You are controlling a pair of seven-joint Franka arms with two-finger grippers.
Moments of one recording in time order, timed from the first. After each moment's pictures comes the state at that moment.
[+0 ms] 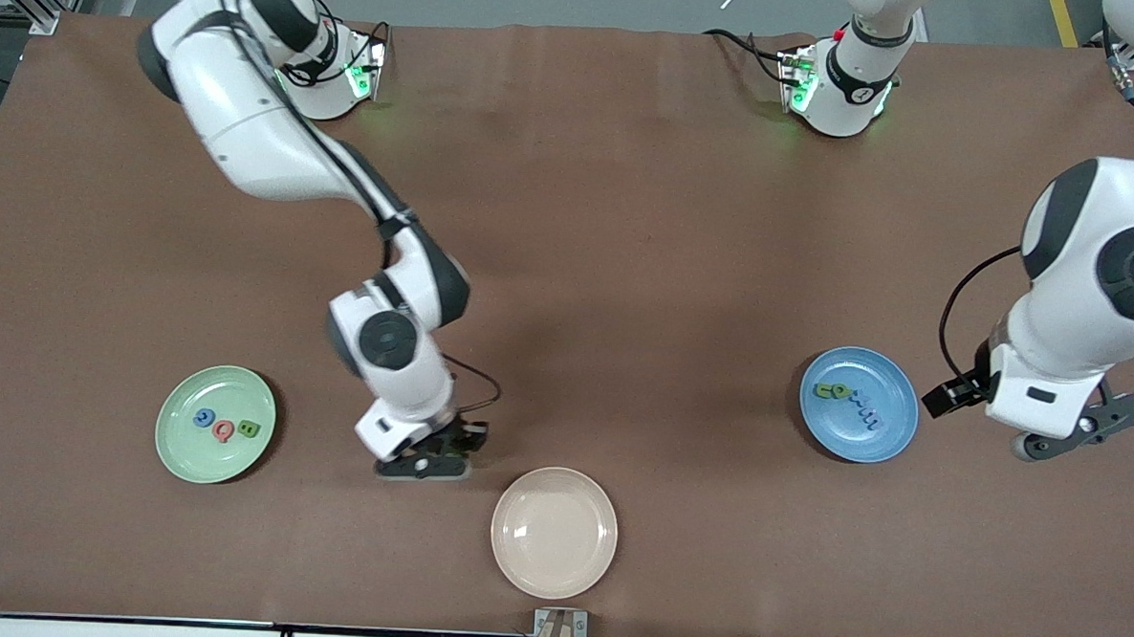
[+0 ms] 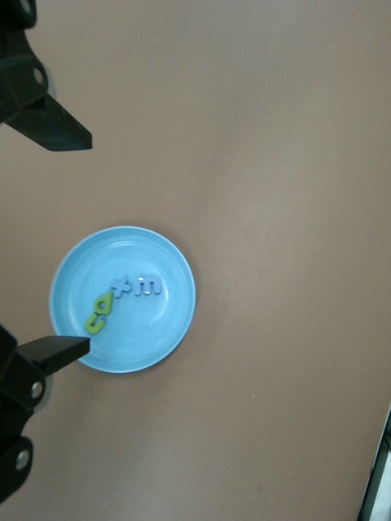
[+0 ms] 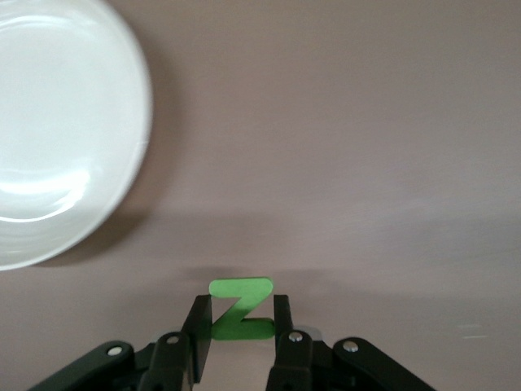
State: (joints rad) left arm 0.47 0.45 -0.77 -1.44 0.52 1.72 -0.73; right arm 0.14 0.95 0.40 -1.19 -0.43 2.26 0.54
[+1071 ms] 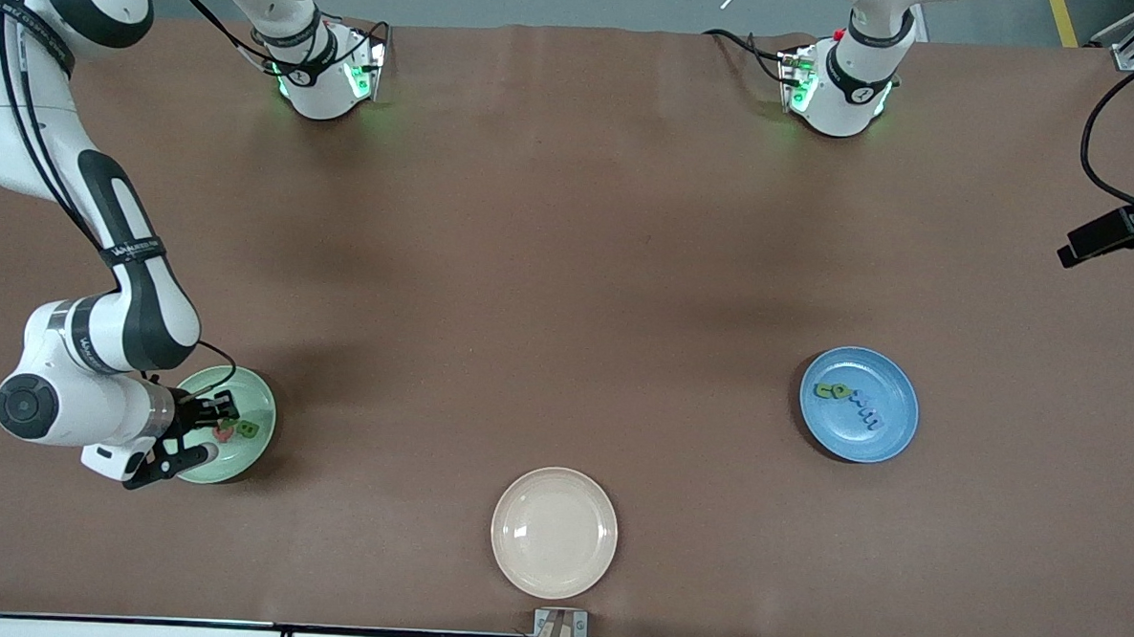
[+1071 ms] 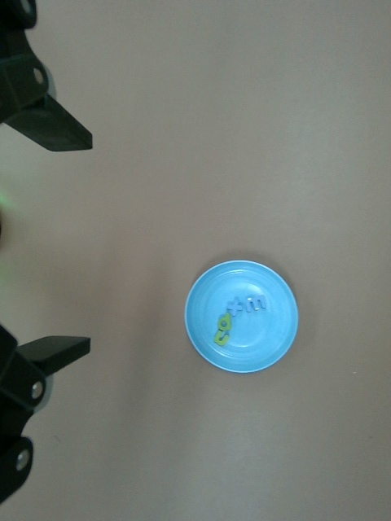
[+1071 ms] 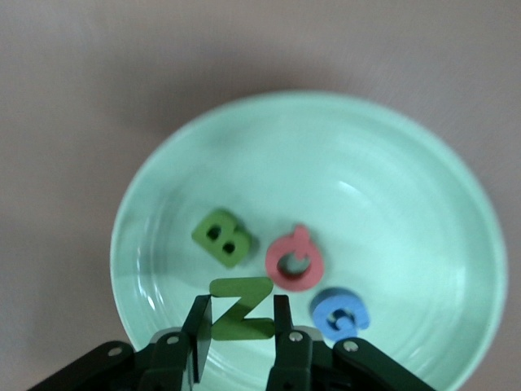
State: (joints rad) left arm 0.15 0.02 -0.10 -1.53 0.01 1.50 -0.17; right arm -0.47 0.91 0.54 -1.38 -0.43 1.97 -0.28
